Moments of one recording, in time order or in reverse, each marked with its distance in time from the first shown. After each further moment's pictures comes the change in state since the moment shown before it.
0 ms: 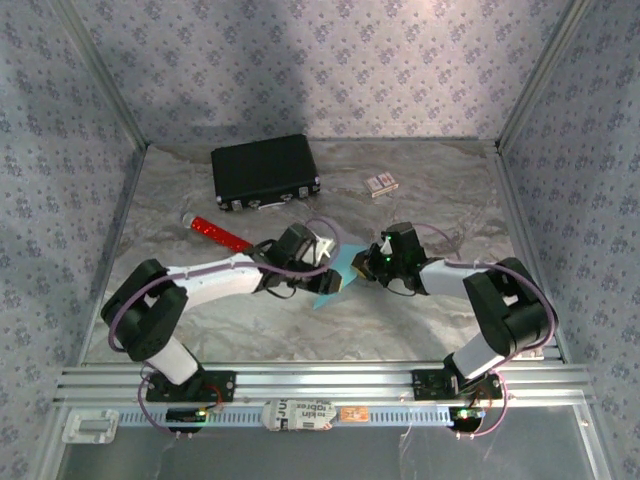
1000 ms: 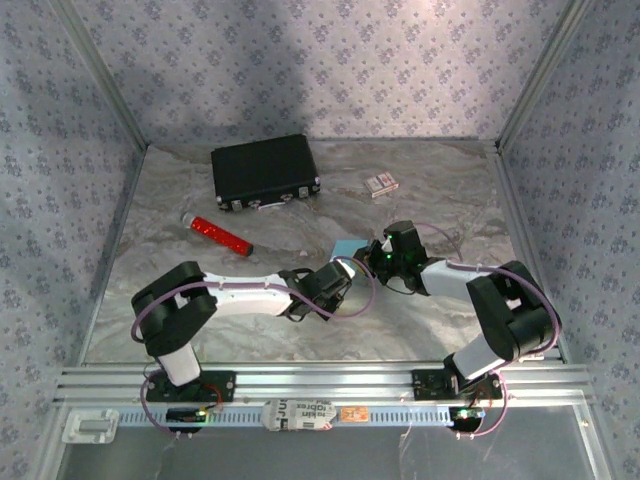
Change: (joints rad) left arm -0.244 0.143 0.057 -0.098 -0.578 0.197; right arm 0.006 -0.023 0.000 0.016 0.025 0.072
